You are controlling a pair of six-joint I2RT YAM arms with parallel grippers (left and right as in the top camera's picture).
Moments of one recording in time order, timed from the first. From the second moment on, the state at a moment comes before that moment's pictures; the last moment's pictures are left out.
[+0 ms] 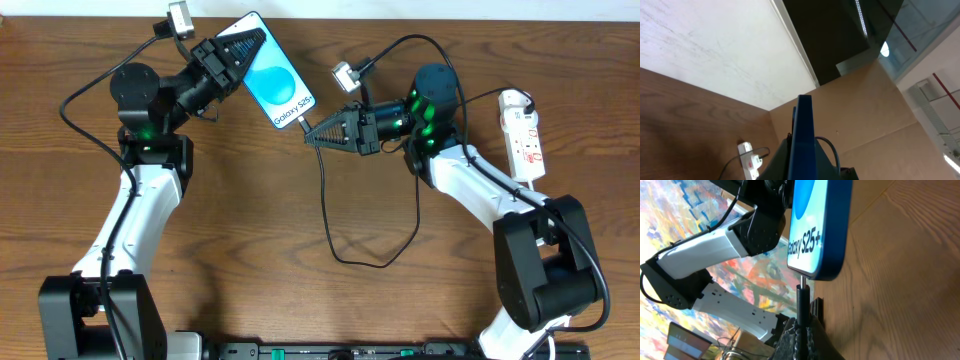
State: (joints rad) left arm 0.00 1.55 1.02 0.73 0.85 -1.27; right arm 0.37 1.85 1.14 0.79 -1.45 0.96
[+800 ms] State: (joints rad) left arm -0.01 1.55 1.02 0.73 0.87 -1.27; right arm 0.38 1.85 1.13 0.79 -1.46 0.96
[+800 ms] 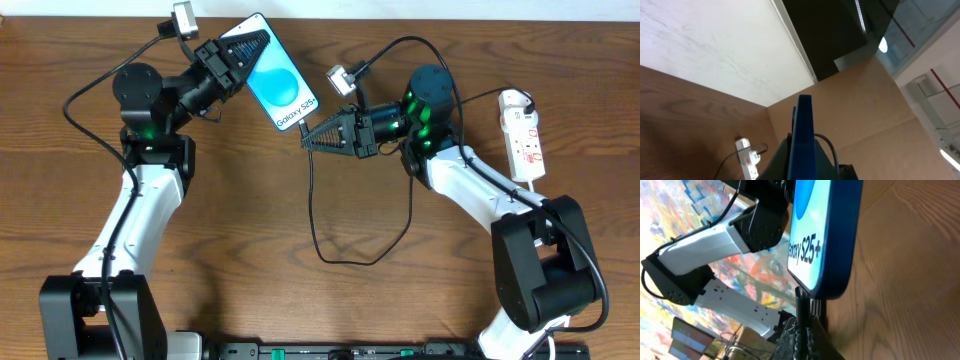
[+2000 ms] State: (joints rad) left arm -0.01 1.55 1.02 0.73 0.96 -1.24; right arm 0.38 1.85 1.13 0.79 -1.48 0.96
